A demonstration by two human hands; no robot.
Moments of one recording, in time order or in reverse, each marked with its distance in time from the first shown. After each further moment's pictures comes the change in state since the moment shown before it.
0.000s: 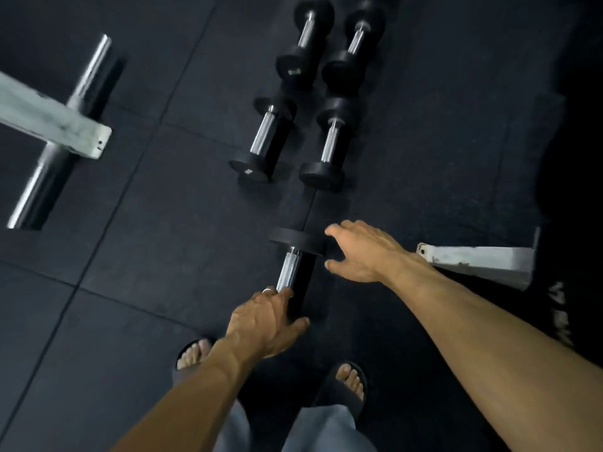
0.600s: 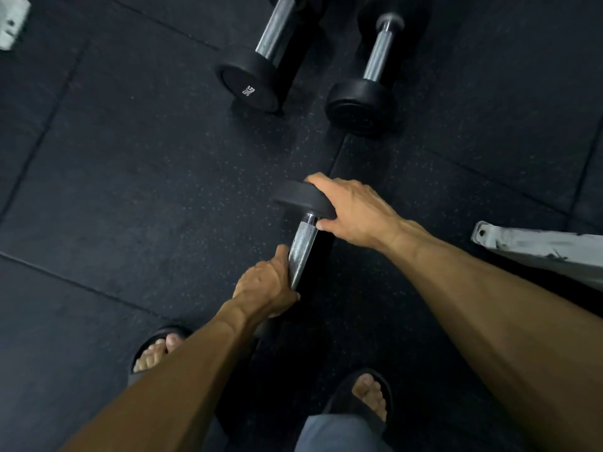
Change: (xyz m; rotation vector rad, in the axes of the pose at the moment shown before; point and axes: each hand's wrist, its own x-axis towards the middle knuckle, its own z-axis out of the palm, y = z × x) left_hand 0.150 -0.063 0.094 -0.210 -0.037 -0.095; right_hand 0.138 0.005 0.105 0.125 0.125 -0.115
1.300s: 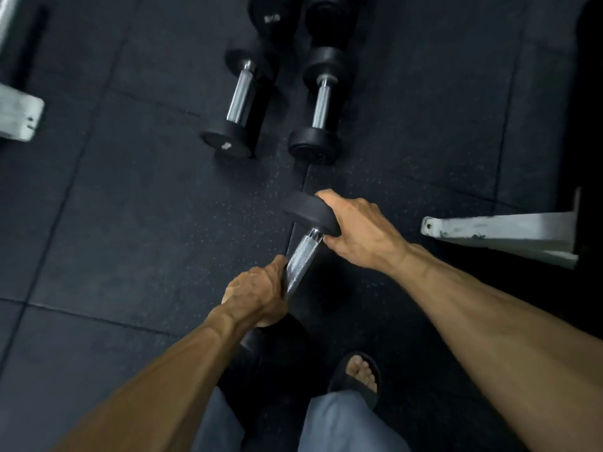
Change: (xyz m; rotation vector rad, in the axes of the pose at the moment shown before) left_hand -0.088 0.043 -0.079 0.247 0.013 0.140; right_hand -0.099 -0.035 -0.086 0.165 0.176 0.183
